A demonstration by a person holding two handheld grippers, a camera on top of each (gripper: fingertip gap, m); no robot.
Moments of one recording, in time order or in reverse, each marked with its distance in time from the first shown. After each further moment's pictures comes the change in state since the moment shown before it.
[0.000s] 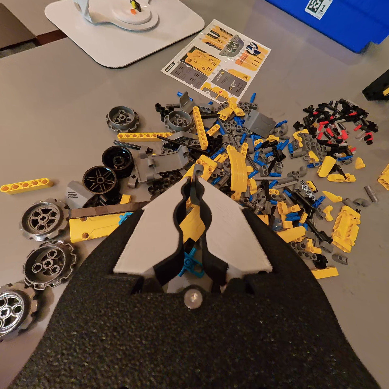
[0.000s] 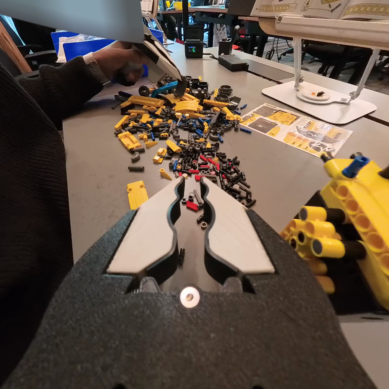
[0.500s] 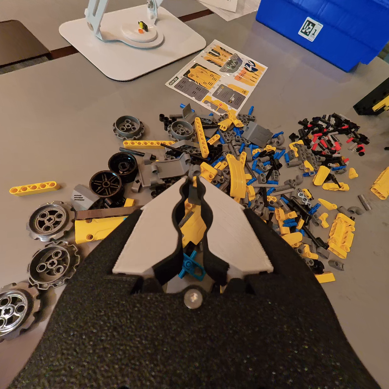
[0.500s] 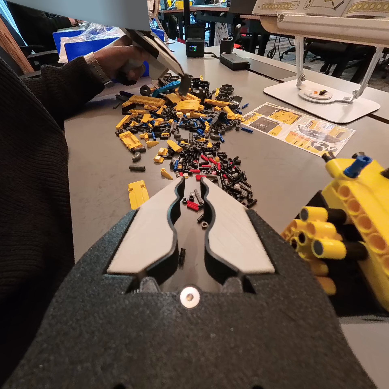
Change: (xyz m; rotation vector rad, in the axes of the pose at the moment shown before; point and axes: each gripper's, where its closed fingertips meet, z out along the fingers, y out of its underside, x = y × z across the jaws) left arm -0.002 -0.008 -0.005 0.054 -0.002 -0.017; right arm -0.001 0.000 0.000 -0.003 -0.007 0.004
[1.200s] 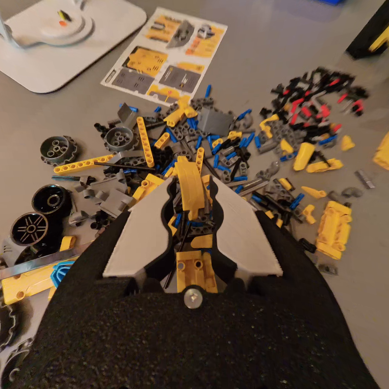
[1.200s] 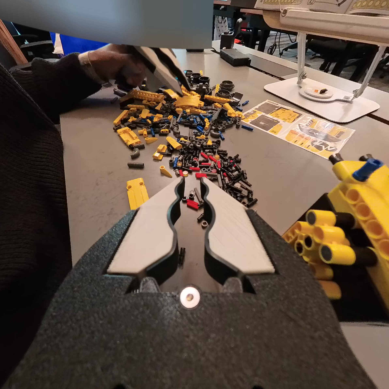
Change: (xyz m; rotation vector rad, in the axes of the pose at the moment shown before) left arm 0.061 0.011 0.039 -0.103 0.035 0.204; right arm -0.001 0.003 0.002 -0.020 0.008 -0.019
